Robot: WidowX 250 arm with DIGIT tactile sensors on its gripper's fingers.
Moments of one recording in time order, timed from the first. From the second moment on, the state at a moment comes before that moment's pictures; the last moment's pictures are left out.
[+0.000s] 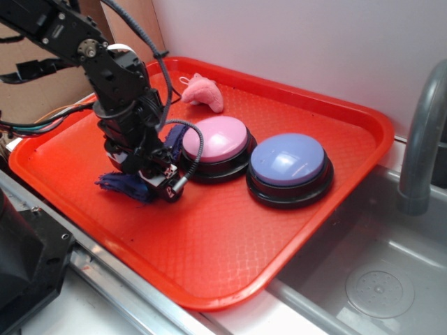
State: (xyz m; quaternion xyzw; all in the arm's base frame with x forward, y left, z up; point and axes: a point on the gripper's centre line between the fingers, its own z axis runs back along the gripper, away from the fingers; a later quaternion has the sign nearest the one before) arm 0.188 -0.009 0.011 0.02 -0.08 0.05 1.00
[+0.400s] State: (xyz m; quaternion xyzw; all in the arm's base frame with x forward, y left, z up) arm 0.183 -0.005 0.015 0.03 -0.07 0.05 1.00
